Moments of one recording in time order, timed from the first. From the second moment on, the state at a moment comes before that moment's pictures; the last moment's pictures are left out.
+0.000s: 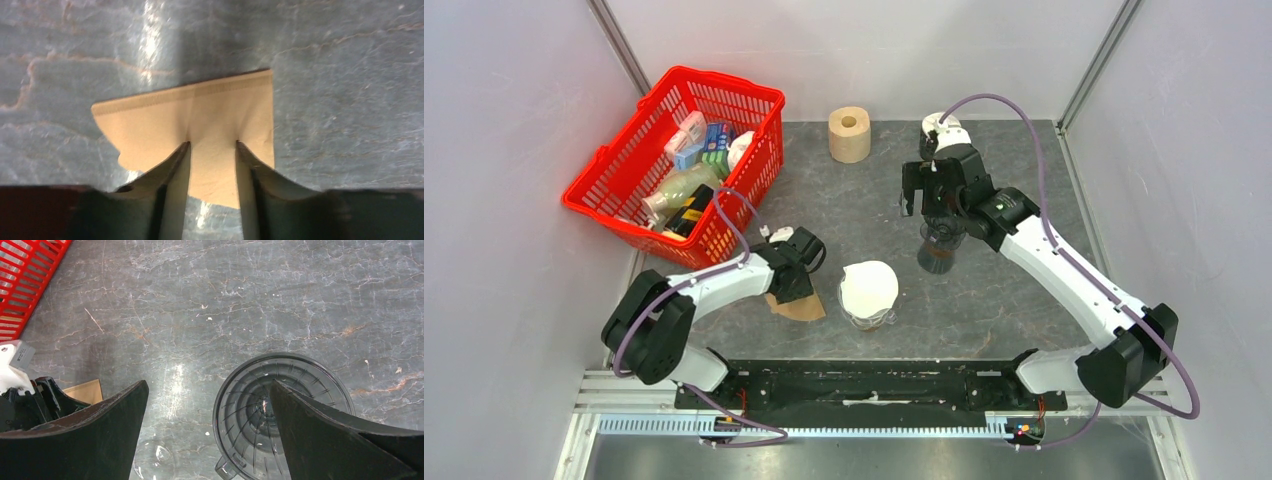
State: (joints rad) left arm -0.66 1.46 0.76 -0.55 -0.29 -0.91; right arm 0.58 1.34 1.32 -0.60 0.23 0.35
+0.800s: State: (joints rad) left arm -0.66 1.53 0.82 -0.65 -0.23 -0.88; right arm 0.58 1.31 1.27 -0.58 0.26 0.34
